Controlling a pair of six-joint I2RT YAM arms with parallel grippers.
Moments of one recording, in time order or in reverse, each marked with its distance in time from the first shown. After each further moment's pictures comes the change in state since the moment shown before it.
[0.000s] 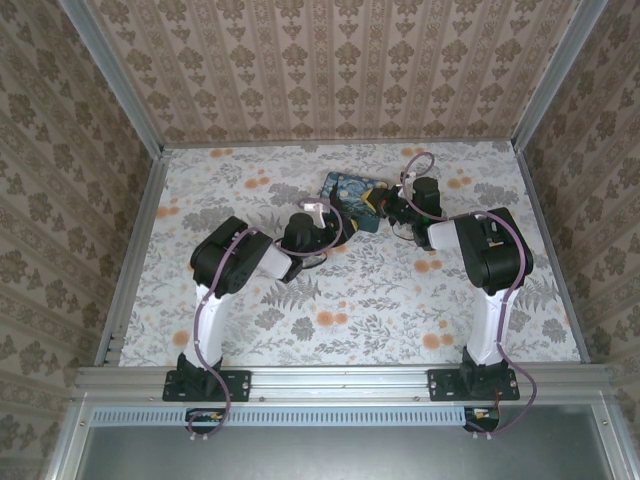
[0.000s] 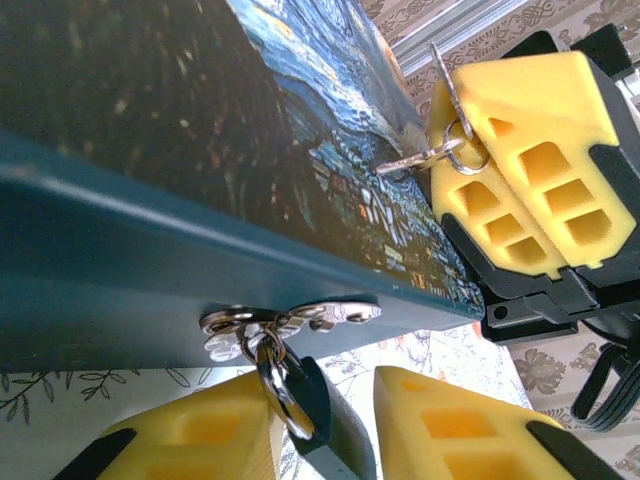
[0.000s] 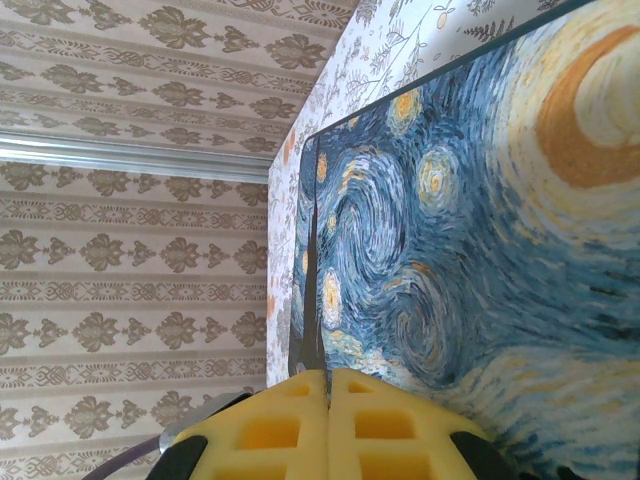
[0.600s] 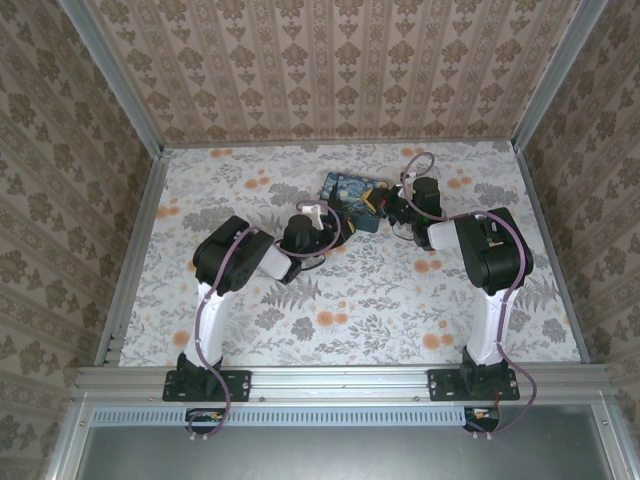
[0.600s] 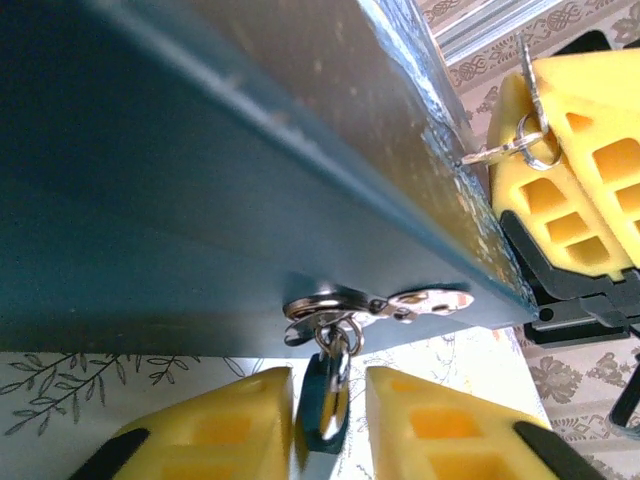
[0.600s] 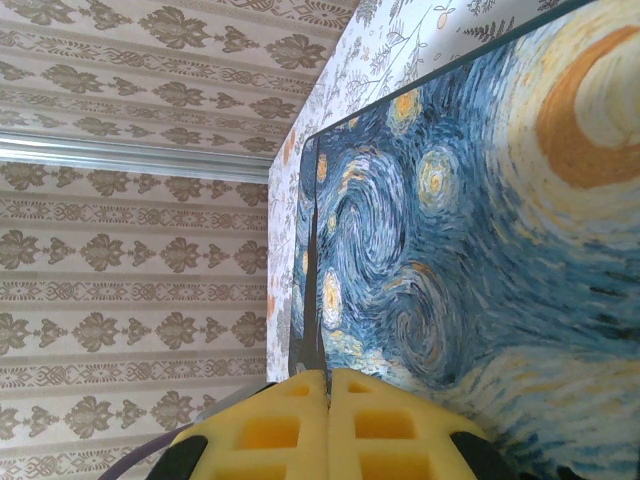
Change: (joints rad) left arm 0.013 0.031 -0.002 0.009 -0.010 -0.011; right arm 0.000 0.000 0.000 0.001 0.000 0.001
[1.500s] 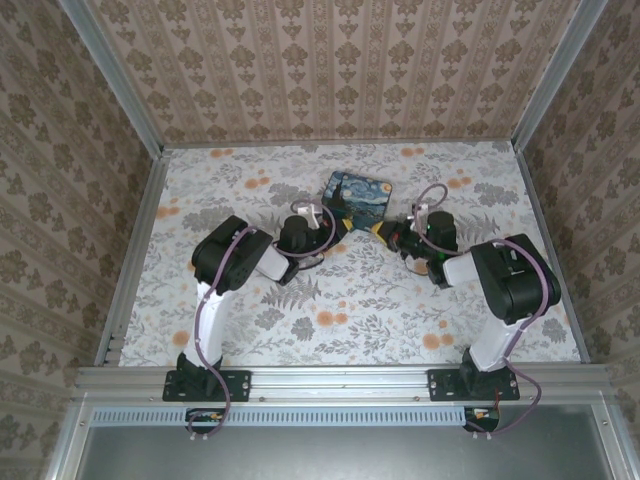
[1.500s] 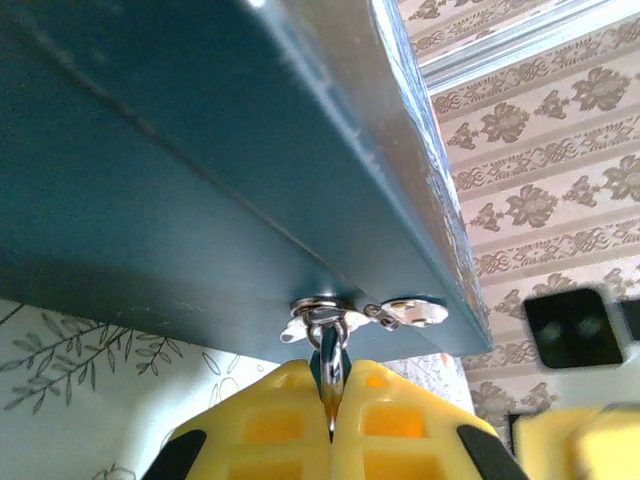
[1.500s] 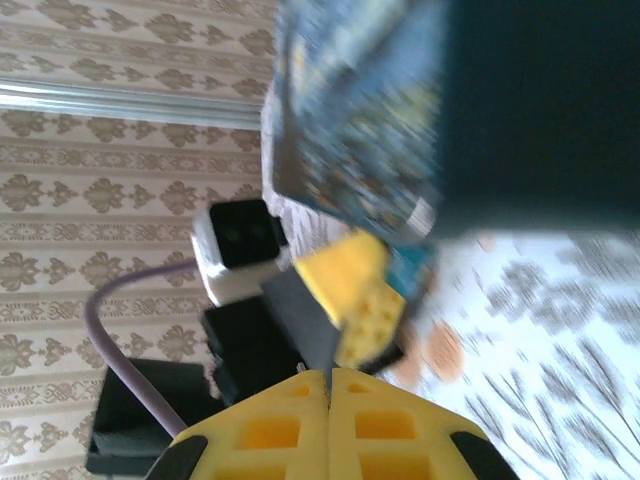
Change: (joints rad) left arm 0.014 -0.002 -0.031 0.085 0.016 -0.180; right arm 0.012 -0.255 -0.446 0.156 -0.032 0.024
